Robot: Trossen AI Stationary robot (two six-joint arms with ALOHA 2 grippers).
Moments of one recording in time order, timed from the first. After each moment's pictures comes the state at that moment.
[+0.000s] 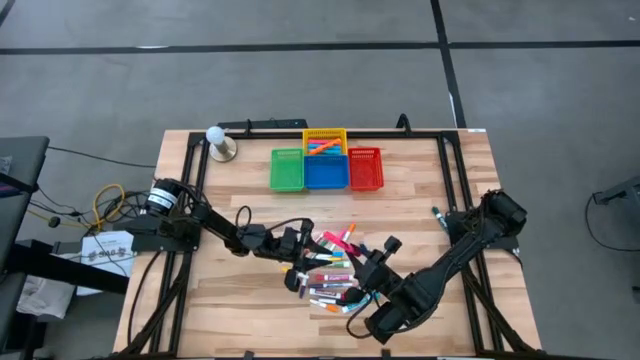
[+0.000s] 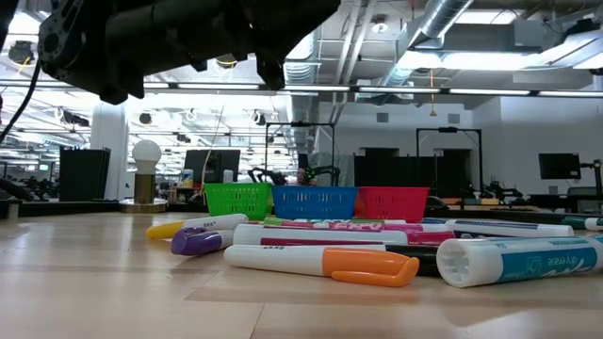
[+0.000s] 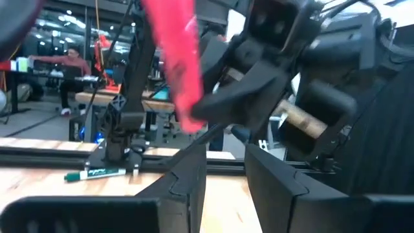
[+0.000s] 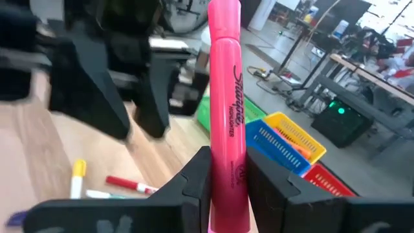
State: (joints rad) left arm -0.33 1.89 0.67 1.45 -0.10 -0.07; right arm 0.70 1.87 1.50 -1.00 1.26 0.93
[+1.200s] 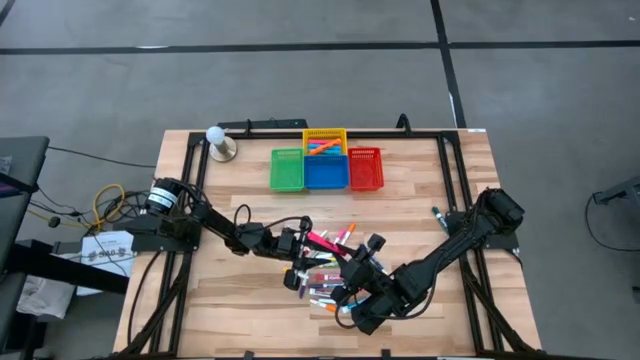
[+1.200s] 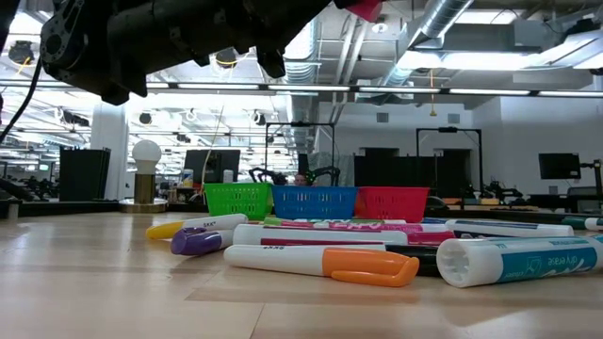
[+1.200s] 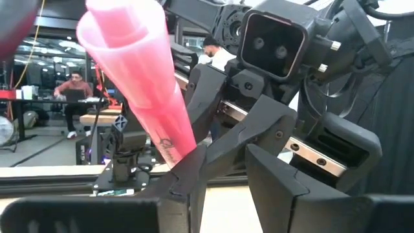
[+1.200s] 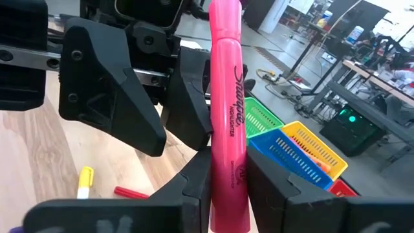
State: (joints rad) left arm -0.31 1.89 0.67 1.49 -0.10 0.02; right arm 0.65 1.87 1.43 -0.57 1.20 0.55
